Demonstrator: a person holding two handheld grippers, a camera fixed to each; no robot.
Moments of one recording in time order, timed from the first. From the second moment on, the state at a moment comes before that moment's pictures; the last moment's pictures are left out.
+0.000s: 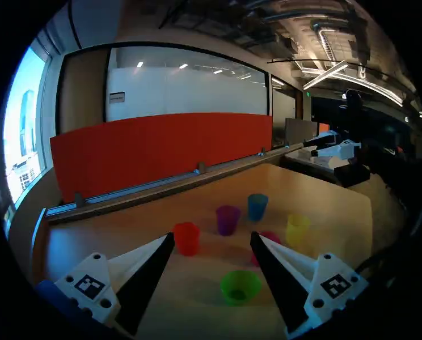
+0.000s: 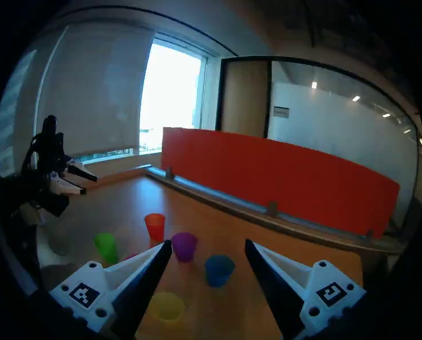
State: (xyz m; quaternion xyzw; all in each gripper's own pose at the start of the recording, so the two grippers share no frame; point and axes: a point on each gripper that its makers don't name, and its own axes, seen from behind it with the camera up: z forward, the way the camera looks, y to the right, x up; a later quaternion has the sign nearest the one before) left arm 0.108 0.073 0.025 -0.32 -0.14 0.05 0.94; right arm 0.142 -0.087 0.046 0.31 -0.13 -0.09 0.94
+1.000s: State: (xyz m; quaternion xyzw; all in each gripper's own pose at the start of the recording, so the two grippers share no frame) left arm 0.020 0.093 0.006 -0.38 -0.20 0.08 0.90; right arm 0.064 -0.097 0.097 0.34 -0.19 -0.10 0.92
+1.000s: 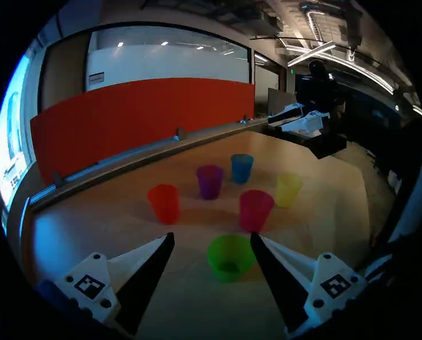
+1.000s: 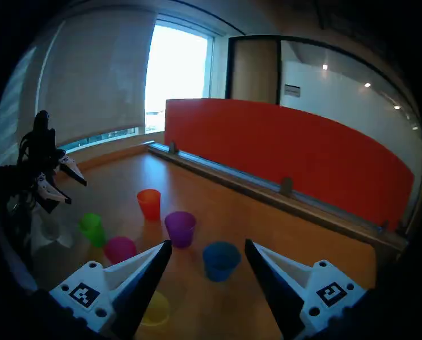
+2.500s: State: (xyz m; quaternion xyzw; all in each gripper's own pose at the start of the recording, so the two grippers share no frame) left arm -0.079 0.135 0.002 -0.42 -0.26 0.11 0.86; right arm -0.005 -0.100 0.131 0.34 -0.24 -0.12 0.90
